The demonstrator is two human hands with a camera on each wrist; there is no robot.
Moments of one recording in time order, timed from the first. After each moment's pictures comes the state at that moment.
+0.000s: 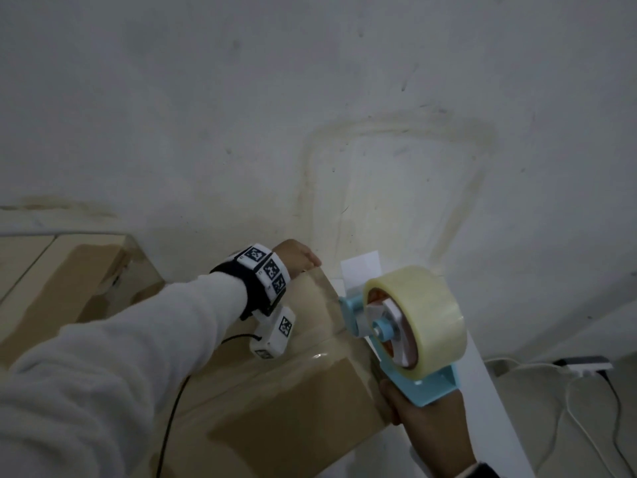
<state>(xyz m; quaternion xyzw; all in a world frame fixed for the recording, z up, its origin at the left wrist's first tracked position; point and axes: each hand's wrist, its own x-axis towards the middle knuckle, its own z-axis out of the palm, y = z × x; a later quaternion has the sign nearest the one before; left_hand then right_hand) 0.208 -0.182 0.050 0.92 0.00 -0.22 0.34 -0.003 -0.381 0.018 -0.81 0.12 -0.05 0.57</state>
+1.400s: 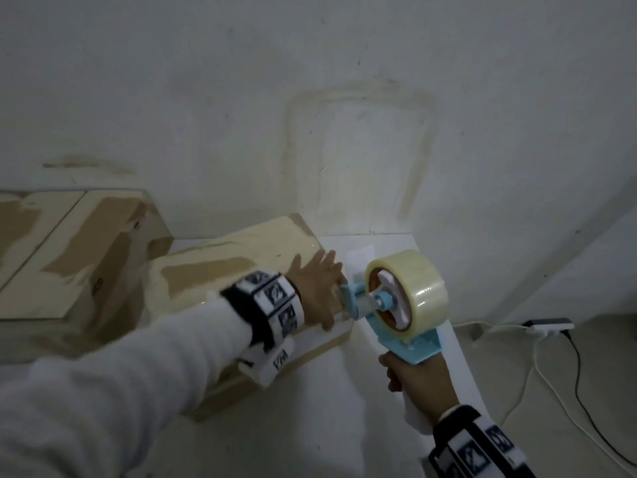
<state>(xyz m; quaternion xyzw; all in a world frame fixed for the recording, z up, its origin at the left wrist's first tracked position) 0.021 -0.254 0.051 0.95 -0.23 -0.21 -0.03 -0.105 -0.426 0.013 -0.70 0.25 0.05 0.67</state>
